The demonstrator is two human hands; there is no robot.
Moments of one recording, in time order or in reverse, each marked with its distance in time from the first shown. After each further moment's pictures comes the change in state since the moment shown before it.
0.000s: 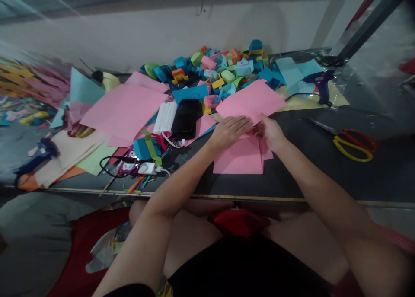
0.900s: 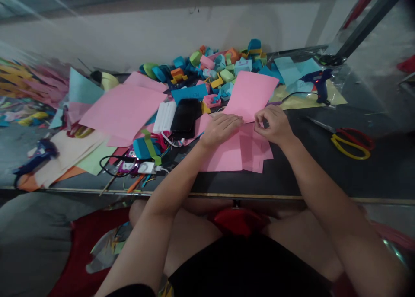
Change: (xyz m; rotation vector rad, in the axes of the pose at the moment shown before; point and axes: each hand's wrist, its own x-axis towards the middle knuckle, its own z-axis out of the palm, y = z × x) left_hand -0.010 -0.020 -0.008 -0.104 0.108 -0.054; right_hand 0.010 -0.009 -0.036 -1.073 -0.003 -1.282
